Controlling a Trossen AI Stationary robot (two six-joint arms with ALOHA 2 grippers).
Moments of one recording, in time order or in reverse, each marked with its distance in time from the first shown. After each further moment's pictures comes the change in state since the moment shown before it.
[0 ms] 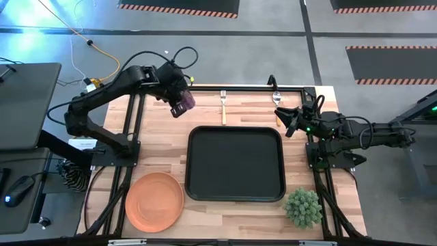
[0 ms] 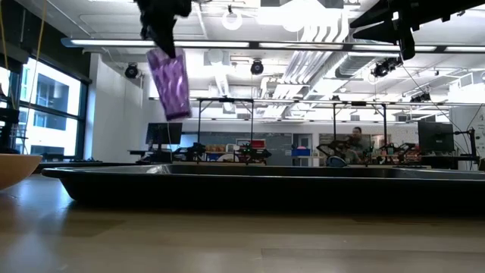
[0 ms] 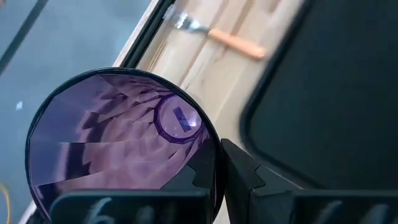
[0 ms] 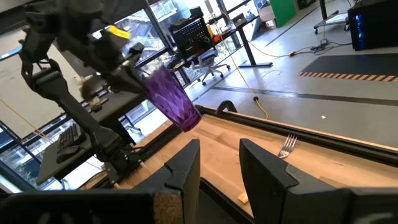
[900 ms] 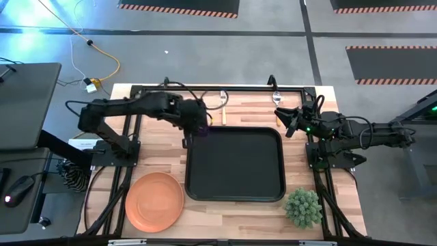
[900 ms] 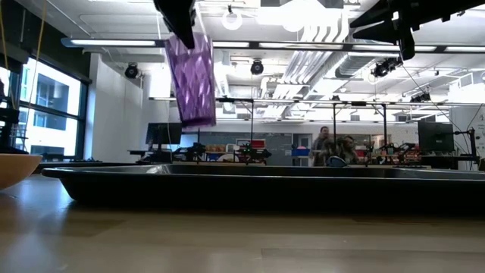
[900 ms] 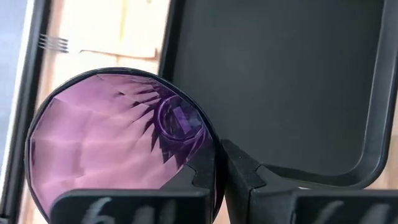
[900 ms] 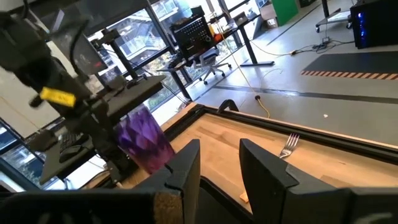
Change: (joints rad) left arm -0.370 0.175 0.050 -0.001 0.000 -0.038; right arm 0.000 0.000 0.000 0.000 -0.008 0.008
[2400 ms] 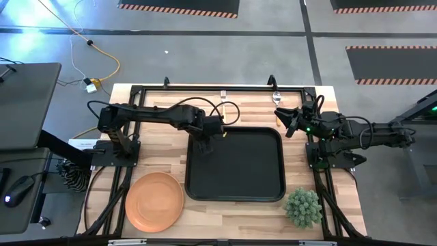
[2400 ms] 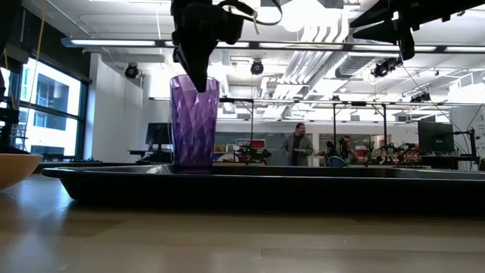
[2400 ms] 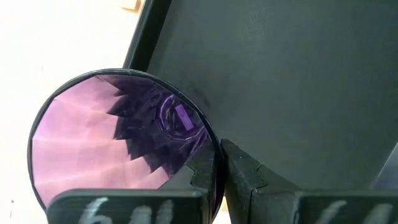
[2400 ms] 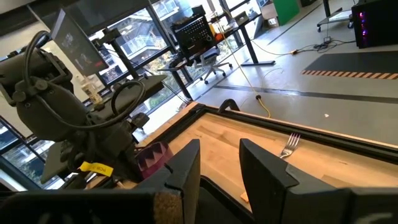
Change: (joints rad) left arm -0.037 0.216 -0.003 0.035 -0.019 -0.279; right arm 0.000 0.000 0.000 0.000 -0.003 -0.001
